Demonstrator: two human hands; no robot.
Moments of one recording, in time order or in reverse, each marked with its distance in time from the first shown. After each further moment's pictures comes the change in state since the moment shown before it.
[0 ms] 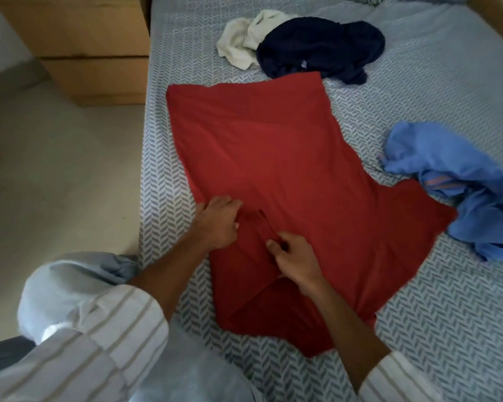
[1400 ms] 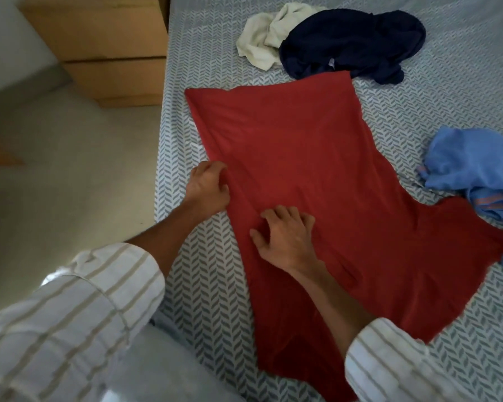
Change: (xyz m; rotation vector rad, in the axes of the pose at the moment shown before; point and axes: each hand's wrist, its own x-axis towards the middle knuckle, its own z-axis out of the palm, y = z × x) left_hand 0.076 -0.066 -0.037 -0.342 0.334 -0.172; right_hand 0.082 -0.041 0.033 -0.637 0.192 -0.441
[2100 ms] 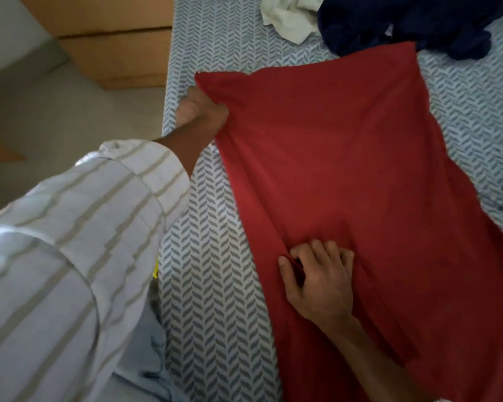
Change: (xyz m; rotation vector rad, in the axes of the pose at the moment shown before) left_hand 0.199 -0.020 -0.032 0.018 0.212 -0.521; right_hand 0.012 0.005 0.041 0.120 0.278 -0.036
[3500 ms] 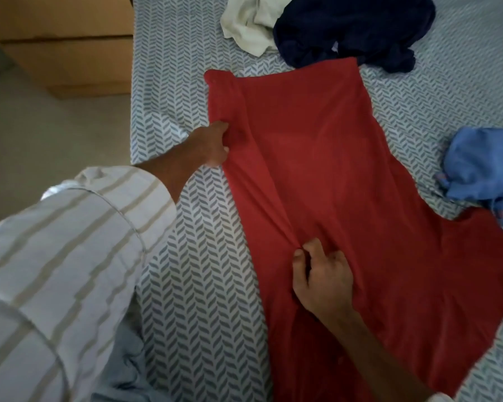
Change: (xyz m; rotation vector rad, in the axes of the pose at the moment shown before) left_hand -0.029 0.001 0.032 0.312 -0.506 0.602; right_hand -0.012 0.021 -0.029 -0.068 0.044 0.188
